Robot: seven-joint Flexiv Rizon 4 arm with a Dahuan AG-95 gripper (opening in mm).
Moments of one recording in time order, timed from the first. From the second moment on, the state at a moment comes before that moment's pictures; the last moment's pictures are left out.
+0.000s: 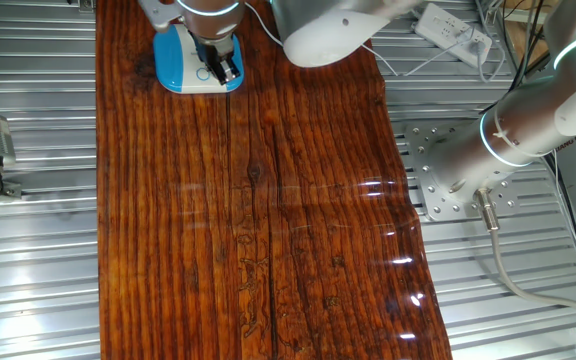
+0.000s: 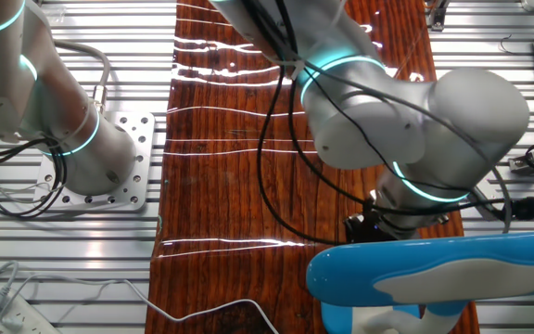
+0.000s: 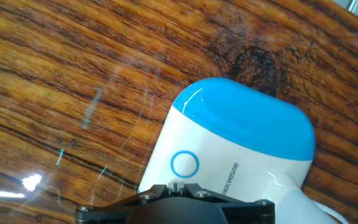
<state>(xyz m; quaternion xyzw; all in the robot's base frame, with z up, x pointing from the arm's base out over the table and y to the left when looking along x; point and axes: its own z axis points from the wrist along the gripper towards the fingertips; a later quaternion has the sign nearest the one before) 0.521 -0.221 0.040 0.21 -0.97 0.09 0.09</state>
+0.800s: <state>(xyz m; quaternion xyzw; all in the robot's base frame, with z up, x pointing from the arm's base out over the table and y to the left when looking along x) 0.529 -0.217 0.039 0.19 -0.98 0.08 0.07</state>
